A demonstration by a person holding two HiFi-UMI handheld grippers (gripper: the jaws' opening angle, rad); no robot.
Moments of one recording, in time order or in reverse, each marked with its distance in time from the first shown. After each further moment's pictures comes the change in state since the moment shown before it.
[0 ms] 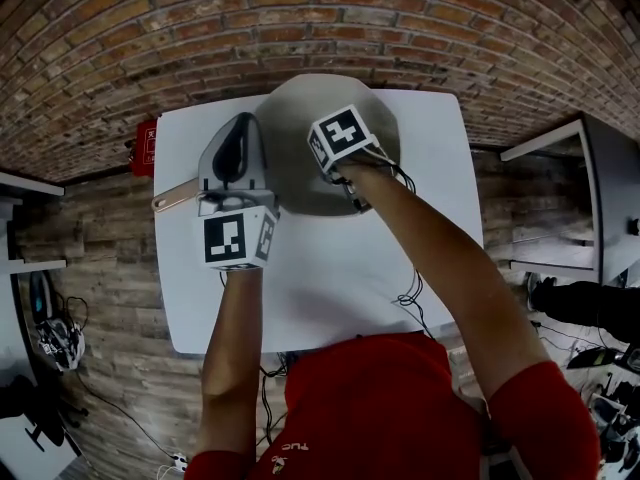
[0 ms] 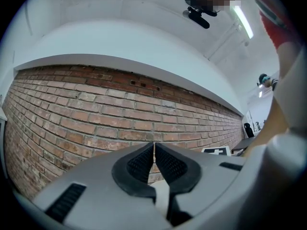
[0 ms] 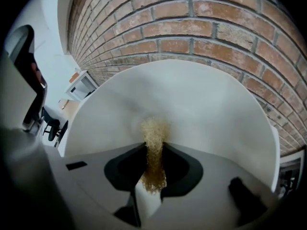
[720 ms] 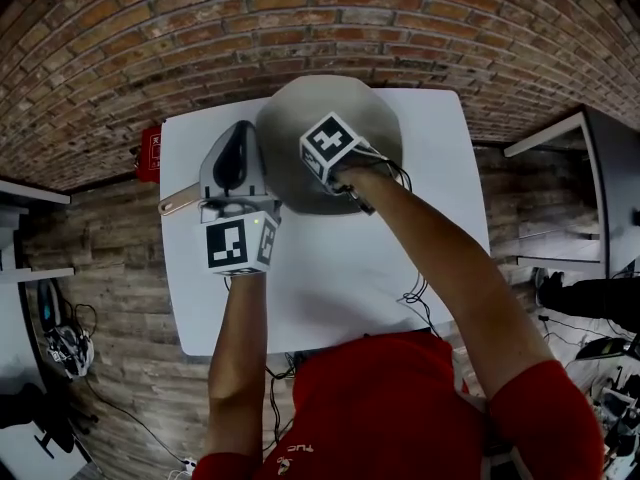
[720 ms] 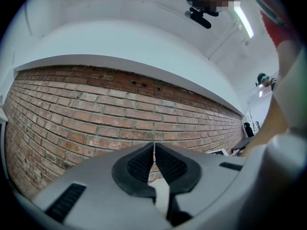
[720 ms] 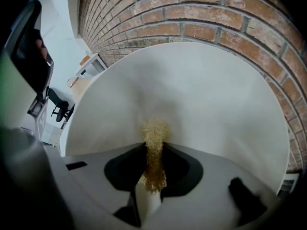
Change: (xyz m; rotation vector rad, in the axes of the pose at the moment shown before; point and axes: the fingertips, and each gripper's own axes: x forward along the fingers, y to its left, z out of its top) left arm -0.011 0.006 -0.001 0.008 0.007 0.004; right arm 0.012 0.031 -0.024 -0.157 0.153 0.074
